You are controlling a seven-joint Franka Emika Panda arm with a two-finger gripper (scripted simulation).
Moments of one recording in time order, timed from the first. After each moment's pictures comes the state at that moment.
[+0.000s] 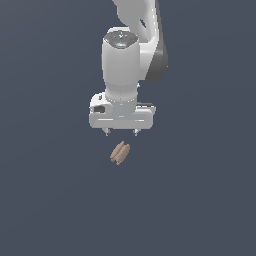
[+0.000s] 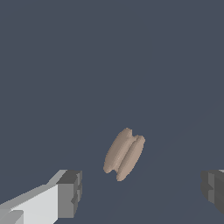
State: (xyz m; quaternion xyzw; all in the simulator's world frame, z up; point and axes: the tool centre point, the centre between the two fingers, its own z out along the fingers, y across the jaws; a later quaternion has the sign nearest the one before) arm 0.027 -0.023 0.230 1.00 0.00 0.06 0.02
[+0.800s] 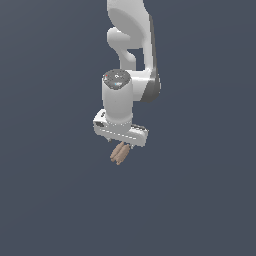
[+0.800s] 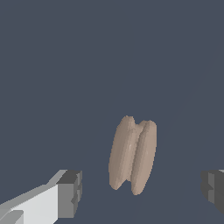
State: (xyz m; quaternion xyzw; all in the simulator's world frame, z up) arm 0.016 -0.030 0.146 0.99 -0.15 0.02 0.00
